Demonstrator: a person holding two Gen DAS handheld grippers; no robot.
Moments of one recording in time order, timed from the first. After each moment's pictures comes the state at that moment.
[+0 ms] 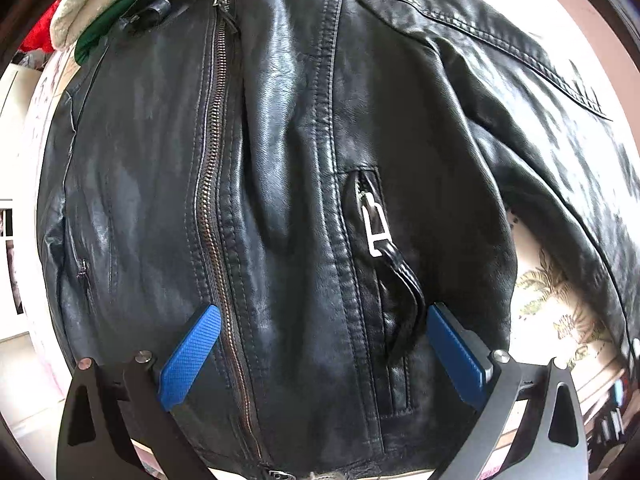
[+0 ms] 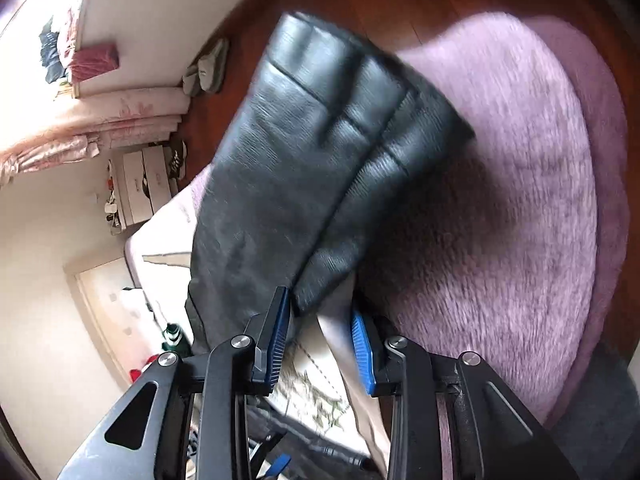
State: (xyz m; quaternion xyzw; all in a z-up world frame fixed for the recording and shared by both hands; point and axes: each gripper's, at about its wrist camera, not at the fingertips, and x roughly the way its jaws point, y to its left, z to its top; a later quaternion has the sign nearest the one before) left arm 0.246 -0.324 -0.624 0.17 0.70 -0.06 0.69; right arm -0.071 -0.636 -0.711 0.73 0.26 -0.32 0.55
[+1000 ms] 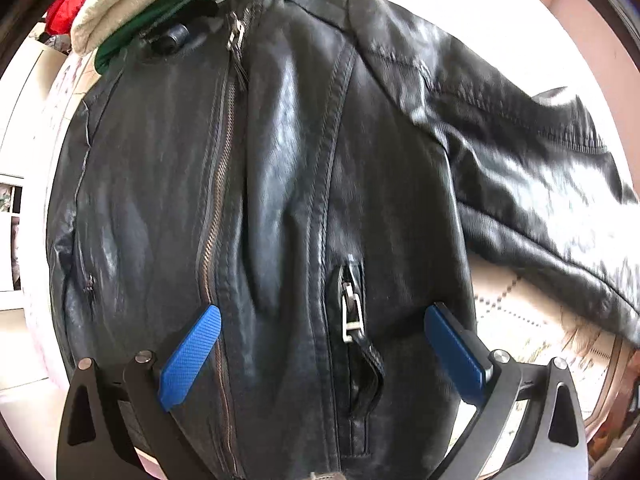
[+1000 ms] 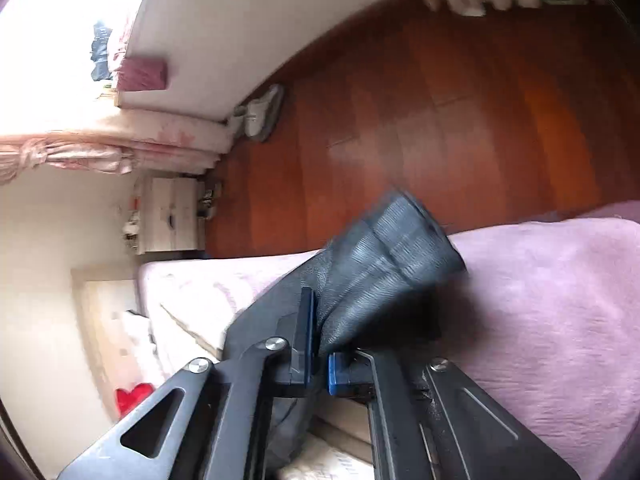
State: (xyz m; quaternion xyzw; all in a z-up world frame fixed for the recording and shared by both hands) left arm 0.333 -0.349 -0.614 0.14 0.68 -0.02 0.72; right arm -0.023 -0.737 -0.687 0.65 0.21 -0.34 0.64
